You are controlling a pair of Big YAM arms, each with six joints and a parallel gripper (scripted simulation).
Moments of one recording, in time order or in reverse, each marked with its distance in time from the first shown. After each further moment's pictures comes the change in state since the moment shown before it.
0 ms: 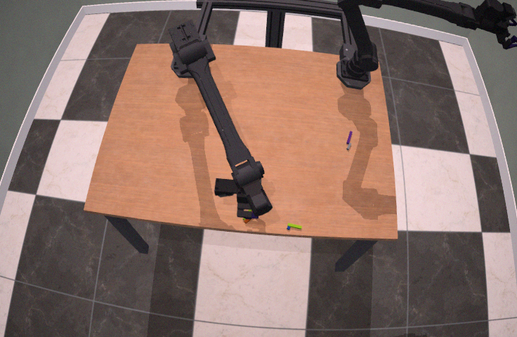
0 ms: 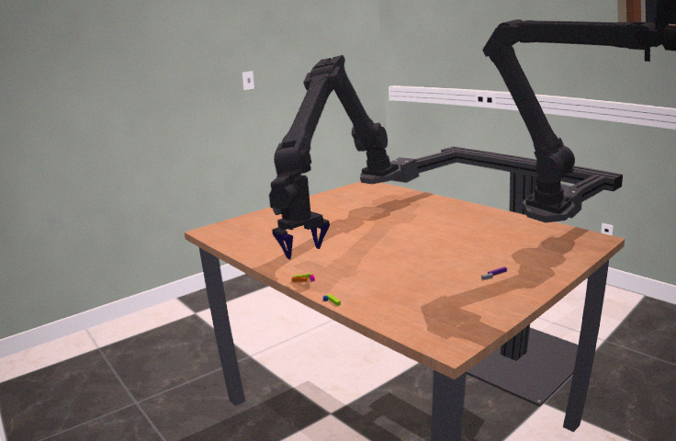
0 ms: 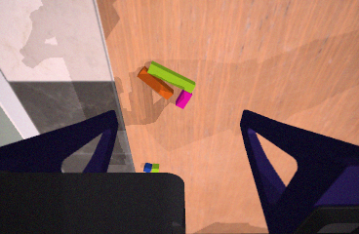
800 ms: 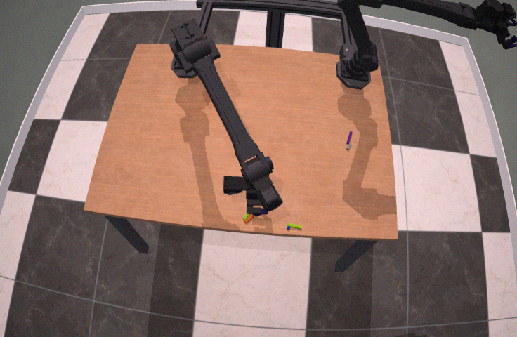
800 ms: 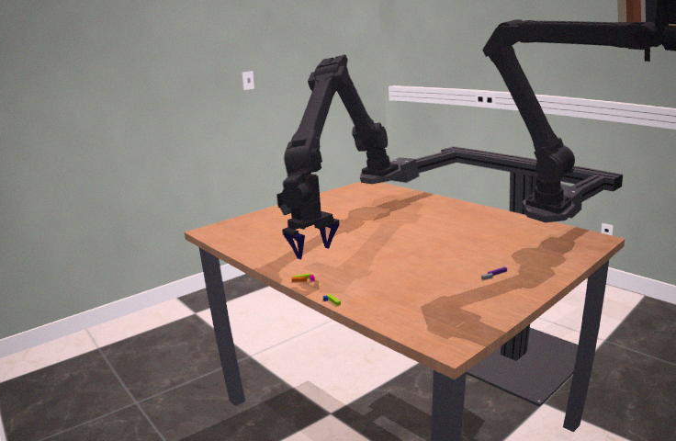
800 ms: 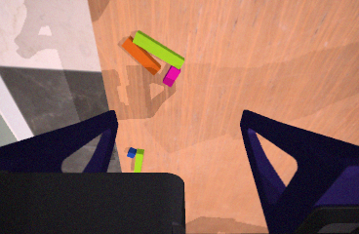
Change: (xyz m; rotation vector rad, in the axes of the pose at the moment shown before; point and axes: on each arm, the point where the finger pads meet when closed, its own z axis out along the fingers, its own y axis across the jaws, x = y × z) left arm 0.000 0.000 0.000 0.000 0.000 0.000; right arm 0.025 -0.014 -0.003 -0.005 0.000 -0.063
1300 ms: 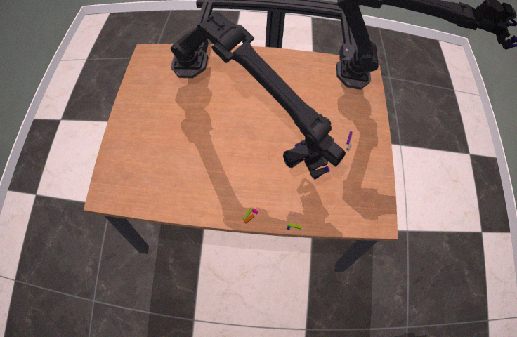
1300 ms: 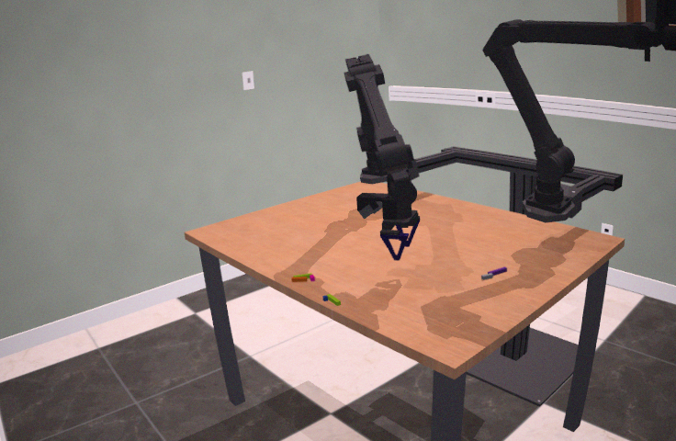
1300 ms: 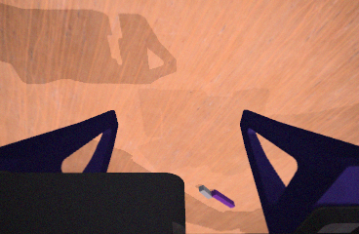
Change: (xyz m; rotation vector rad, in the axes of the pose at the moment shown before) left arm 0.000 0.000 0.000 0.000 0.000 0.000; right arm 0.184 -0.137 0.000 -0.001 0.011 -0.430
